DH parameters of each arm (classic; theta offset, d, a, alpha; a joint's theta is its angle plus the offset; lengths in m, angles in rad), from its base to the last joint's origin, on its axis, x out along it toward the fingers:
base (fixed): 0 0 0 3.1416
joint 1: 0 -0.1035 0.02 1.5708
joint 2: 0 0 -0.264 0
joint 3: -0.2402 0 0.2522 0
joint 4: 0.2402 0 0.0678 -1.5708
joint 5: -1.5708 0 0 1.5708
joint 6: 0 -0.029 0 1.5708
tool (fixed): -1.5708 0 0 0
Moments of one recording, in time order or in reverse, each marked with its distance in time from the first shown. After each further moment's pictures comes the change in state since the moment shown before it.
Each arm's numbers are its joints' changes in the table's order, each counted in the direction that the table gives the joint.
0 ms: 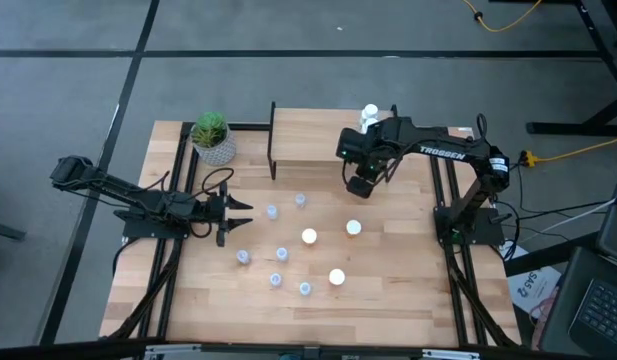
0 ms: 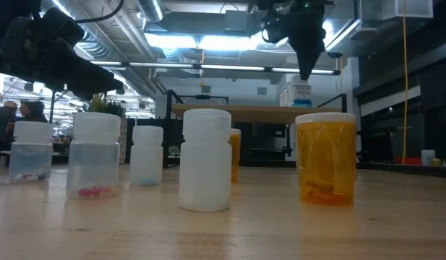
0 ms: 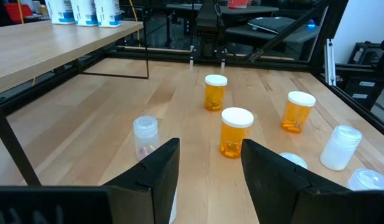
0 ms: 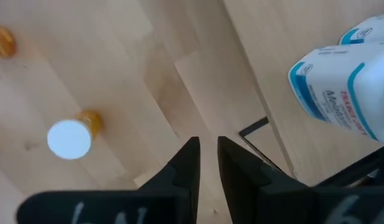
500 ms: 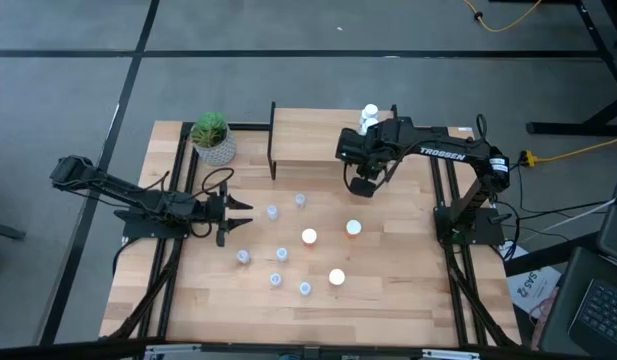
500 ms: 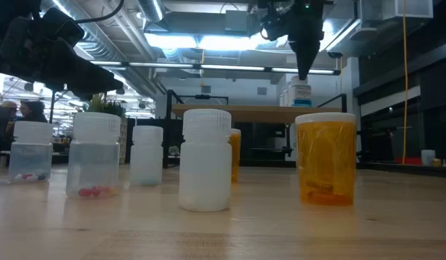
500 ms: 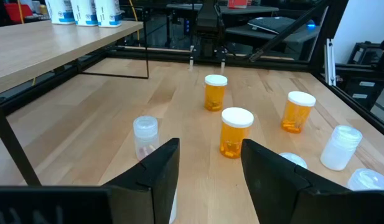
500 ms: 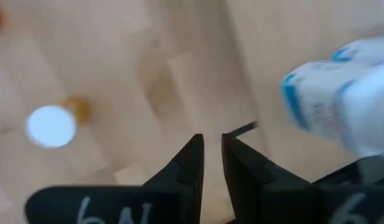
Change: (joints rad) left arm 0.000 0.000 0.000 0.000 0.000 0.000; right arm -0.005 0.000 0.000 -0.010 0.091 0.106
